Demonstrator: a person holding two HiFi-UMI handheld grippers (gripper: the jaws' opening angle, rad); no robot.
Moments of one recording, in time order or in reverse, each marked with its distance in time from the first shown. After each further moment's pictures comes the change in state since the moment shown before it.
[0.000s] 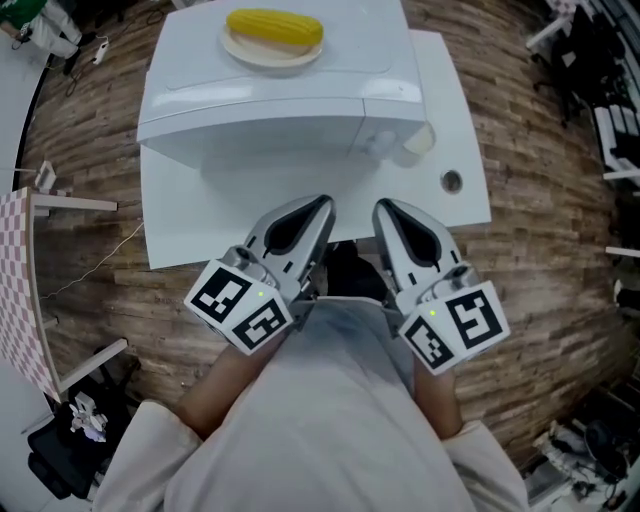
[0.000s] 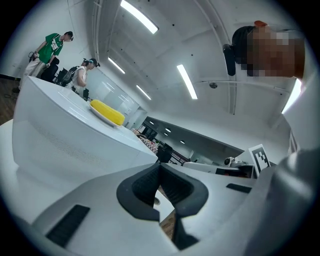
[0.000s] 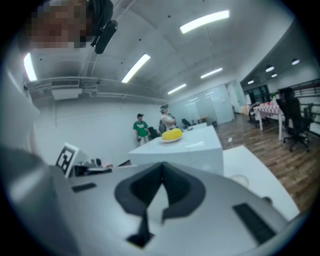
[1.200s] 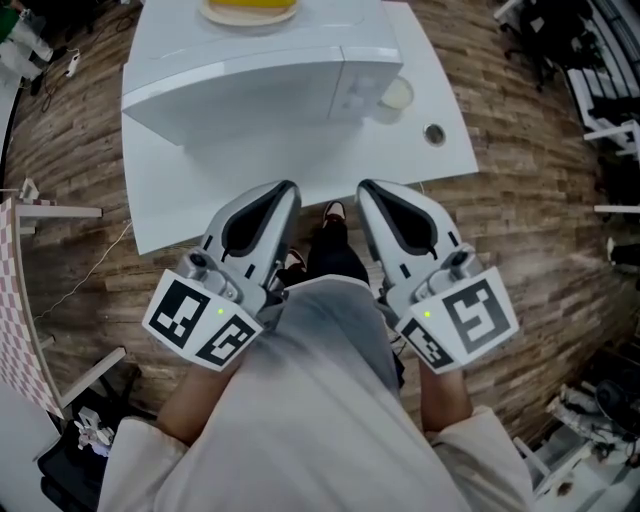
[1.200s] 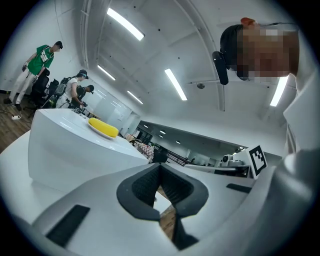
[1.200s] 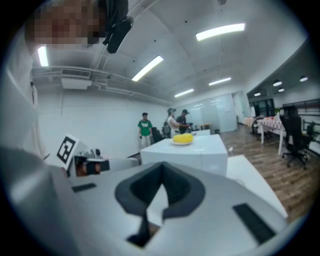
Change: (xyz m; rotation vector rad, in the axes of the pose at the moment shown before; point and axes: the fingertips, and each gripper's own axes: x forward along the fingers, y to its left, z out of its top) left arm -0.071 -0.045 0.014 0.112 -0.030 -0.045; right arm -0.052 0.061 0.001 -0.132 -0.020 -0.005
